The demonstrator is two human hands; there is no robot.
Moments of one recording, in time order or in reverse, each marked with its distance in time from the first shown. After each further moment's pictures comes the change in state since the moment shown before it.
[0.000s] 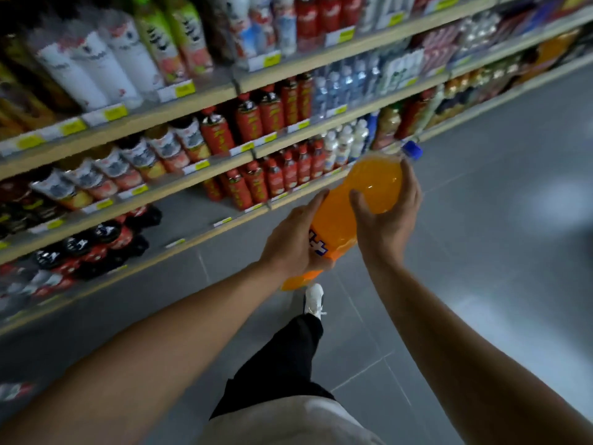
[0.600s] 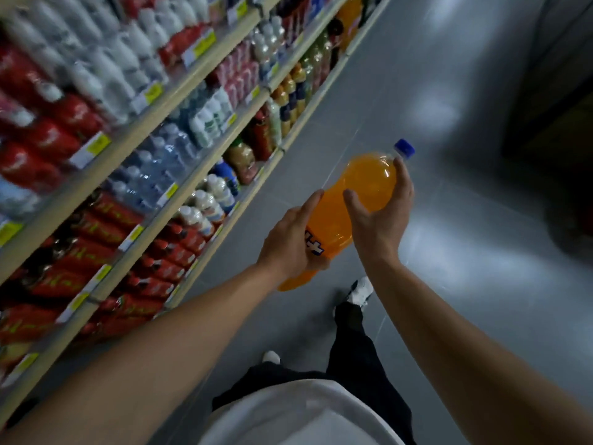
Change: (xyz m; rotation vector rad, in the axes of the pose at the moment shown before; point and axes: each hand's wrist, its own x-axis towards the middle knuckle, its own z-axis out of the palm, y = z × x) left_hand 0.346 0.219 0.149 0.120 -0.371 0.334; right_hand 0.322 0.112 -0.172 -0.089 0.436 0.283
